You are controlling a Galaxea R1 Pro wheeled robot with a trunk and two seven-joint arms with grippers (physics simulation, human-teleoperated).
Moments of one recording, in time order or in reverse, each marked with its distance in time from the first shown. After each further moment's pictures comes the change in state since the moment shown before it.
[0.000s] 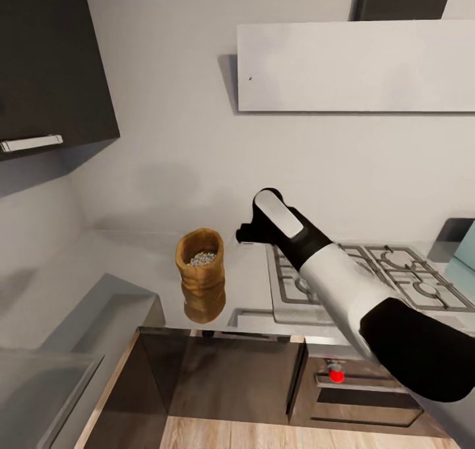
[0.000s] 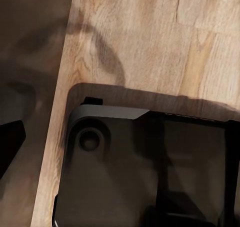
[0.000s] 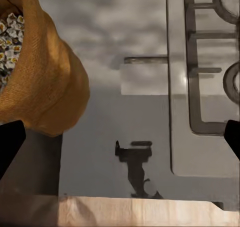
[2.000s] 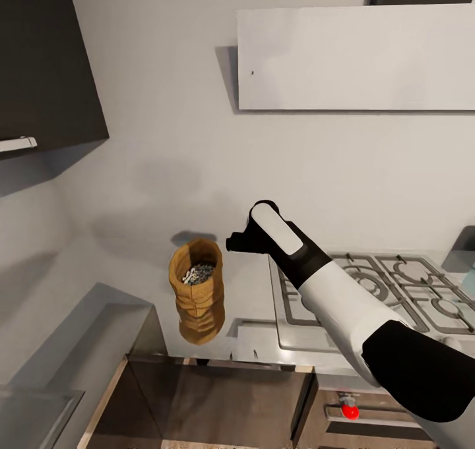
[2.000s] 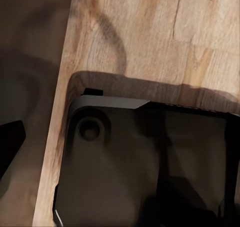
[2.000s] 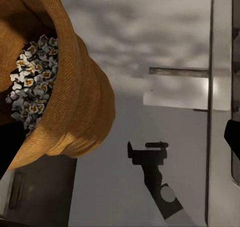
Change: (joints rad) left arm 0.019 -0.002 -0.002 0.000 0.000 -0.002 -0.001; right arm 0.099 0.000 0.011 -0.136 -0.008 0.001 0.034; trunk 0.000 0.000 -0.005
